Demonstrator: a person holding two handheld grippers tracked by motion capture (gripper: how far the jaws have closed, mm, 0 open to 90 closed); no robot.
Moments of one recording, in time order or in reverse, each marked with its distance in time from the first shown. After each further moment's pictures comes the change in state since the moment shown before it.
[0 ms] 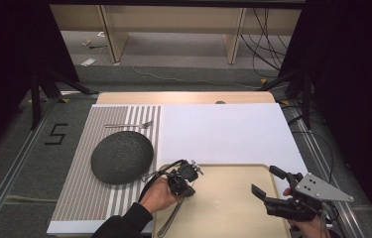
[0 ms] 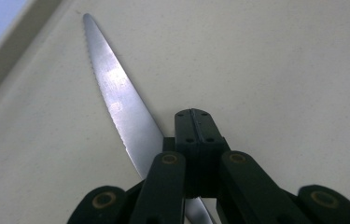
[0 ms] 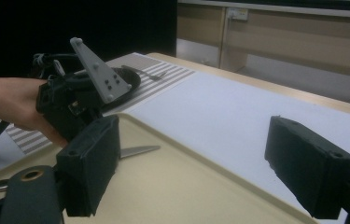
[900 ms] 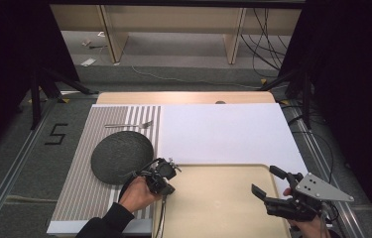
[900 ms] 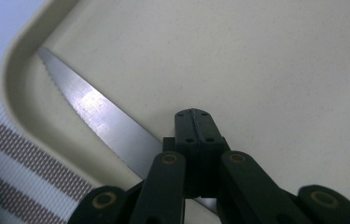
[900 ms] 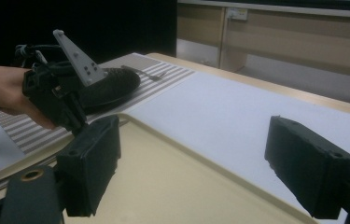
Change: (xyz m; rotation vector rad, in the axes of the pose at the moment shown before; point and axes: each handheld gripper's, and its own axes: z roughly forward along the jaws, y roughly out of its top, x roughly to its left) left arm 0.032 -0.043 -0.024 0.020 0.041 -0.092; right arm 0.000 0.000 0.000 -0.001 -0.002 0.002
